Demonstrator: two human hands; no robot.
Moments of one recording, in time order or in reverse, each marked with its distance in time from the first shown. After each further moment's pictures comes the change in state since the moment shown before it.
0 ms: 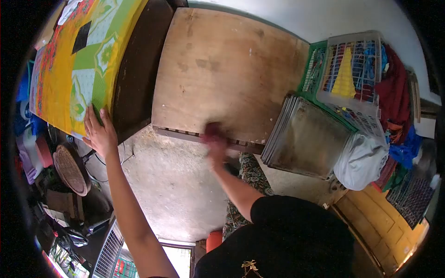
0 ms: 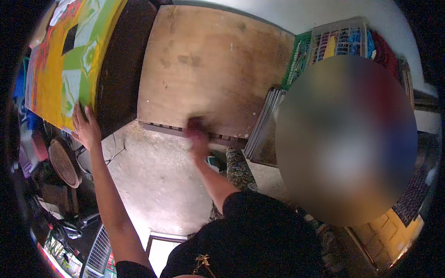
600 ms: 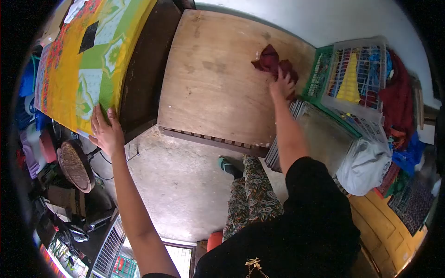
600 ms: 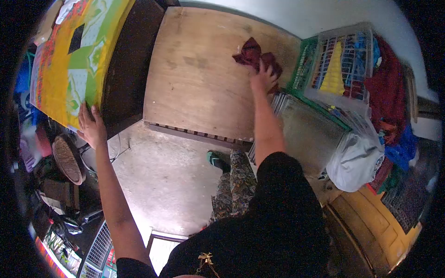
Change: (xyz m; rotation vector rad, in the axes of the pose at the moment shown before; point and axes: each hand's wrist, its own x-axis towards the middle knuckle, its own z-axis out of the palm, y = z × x) left_hand 0.001 0.000 0.002 0.038 0.009 -0.016; right_hand 0.236 -0.003 -0.275 -0.377 0.606 0.008
